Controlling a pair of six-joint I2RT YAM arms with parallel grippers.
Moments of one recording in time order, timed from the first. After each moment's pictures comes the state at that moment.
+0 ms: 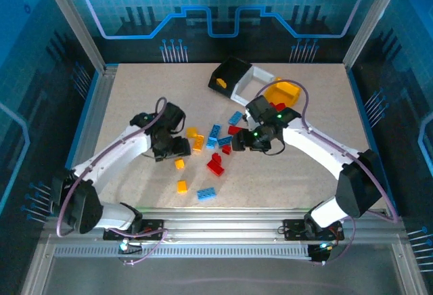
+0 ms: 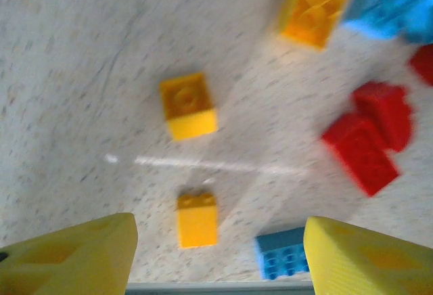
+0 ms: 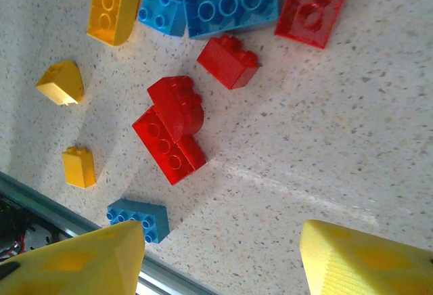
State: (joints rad) left arm -0.46 1.36 1.07 -1.08 0.05 -0.70; right arm 0.60 1.51 1.19 -0.88 -0.28 0.54
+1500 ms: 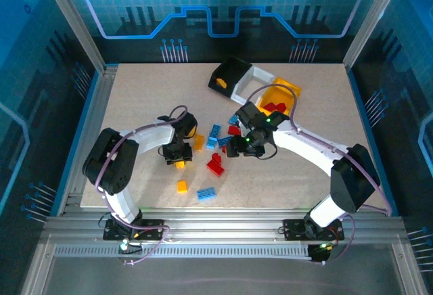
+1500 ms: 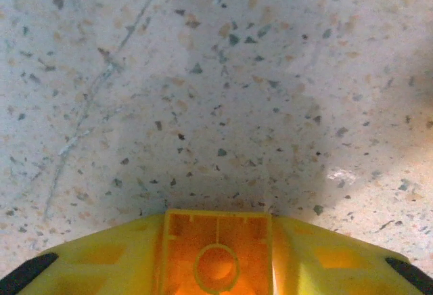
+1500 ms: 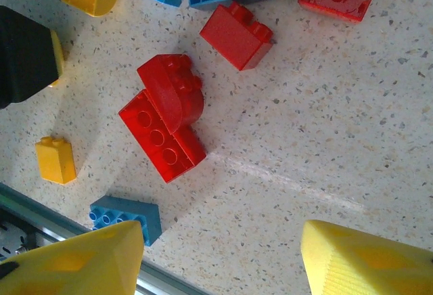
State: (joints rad) left arm -0.44 1.75 1.03 -0.83 -0.02 -0.71; right arm 0.67 1.57 1.19 -0.86 -0.24 0.57
